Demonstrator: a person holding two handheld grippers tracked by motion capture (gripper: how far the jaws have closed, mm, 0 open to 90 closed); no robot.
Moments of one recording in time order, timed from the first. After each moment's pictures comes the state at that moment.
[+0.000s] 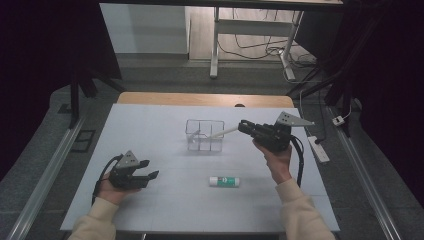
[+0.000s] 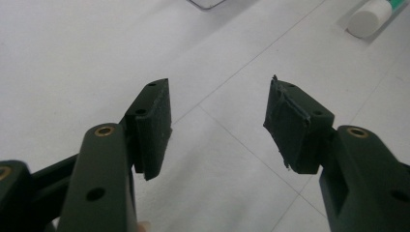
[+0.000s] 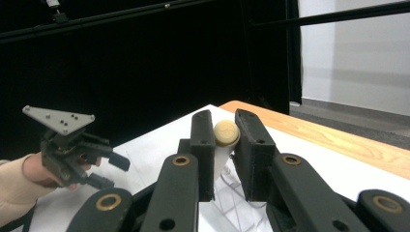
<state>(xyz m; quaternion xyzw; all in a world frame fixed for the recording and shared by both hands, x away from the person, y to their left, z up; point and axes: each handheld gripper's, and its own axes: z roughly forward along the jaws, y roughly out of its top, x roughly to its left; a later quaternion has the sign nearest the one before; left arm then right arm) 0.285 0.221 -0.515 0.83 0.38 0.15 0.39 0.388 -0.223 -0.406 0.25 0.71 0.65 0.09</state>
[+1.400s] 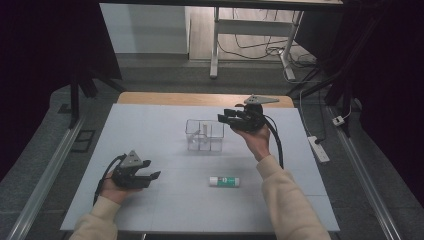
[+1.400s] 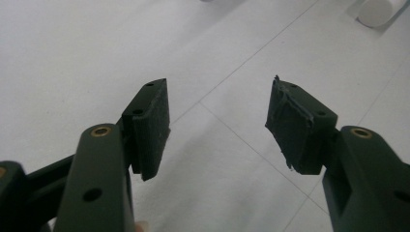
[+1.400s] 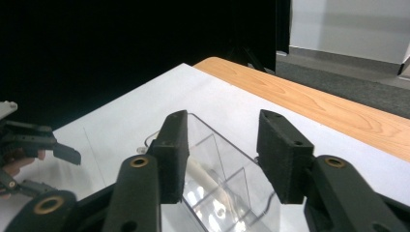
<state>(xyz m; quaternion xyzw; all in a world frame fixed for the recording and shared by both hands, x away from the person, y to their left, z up) 0.291 0.217 -0.520 0.83 0.38 0.15 0.38 0.455 -0.163 -0.417 0.29 0.77 0.56 0.08</state>
